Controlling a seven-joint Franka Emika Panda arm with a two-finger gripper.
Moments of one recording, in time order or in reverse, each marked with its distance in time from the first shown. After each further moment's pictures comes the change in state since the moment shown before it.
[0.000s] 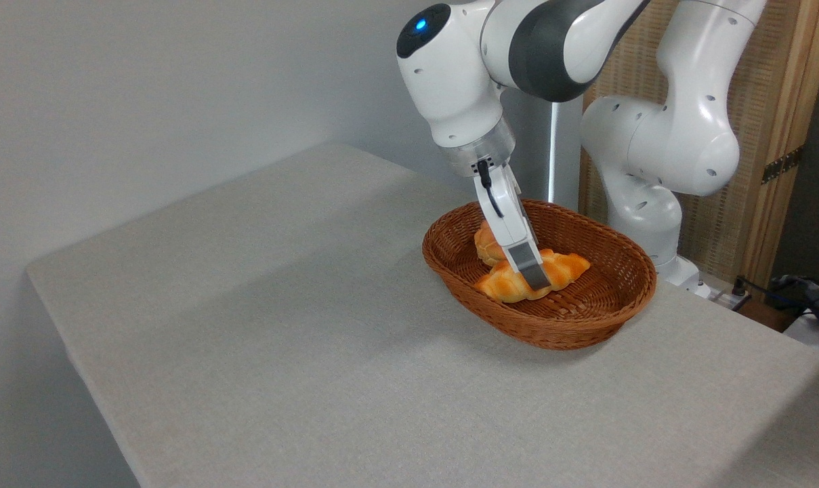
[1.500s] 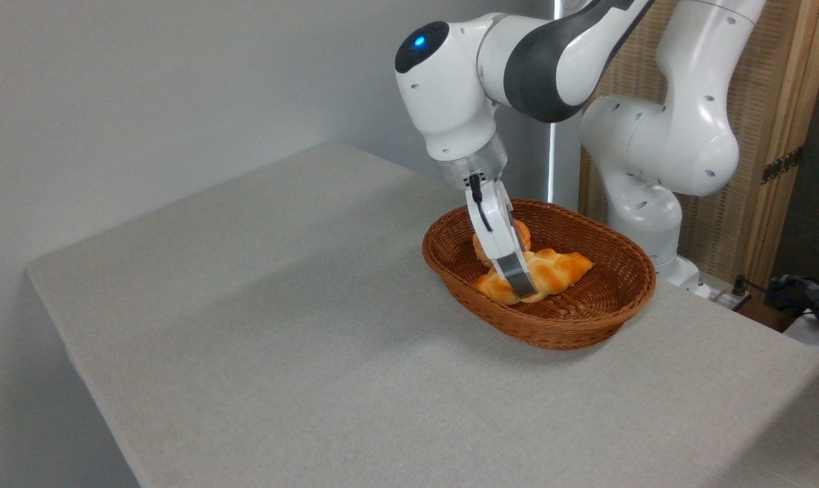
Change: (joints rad) arm -0.018 0.025 -0.002 -0.039 -0.015 0.097 0.000
